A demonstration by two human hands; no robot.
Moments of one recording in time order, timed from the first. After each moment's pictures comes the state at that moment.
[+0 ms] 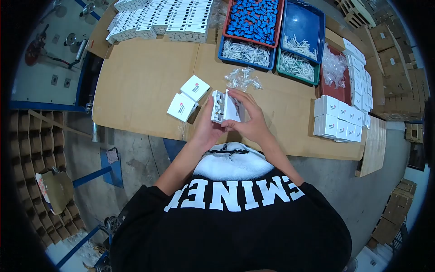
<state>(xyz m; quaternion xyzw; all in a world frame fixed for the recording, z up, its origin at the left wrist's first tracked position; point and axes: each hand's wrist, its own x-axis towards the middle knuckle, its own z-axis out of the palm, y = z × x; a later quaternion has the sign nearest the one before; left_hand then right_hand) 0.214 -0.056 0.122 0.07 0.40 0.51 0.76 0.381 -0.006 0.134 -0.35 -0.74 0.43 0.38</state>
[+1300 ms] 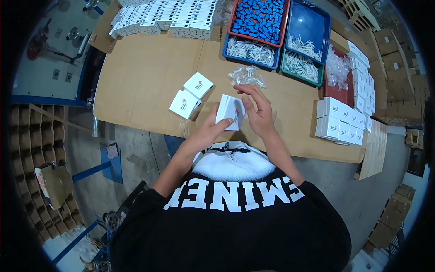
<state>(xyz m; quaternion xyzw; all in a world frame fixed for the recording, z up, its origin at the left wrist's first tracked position) 0.203 -0.074 0.129 0.34 0.46 0.46 0.68 0.383 0.011 0.129 -0.35 -0.68 0.47 0.44</state>
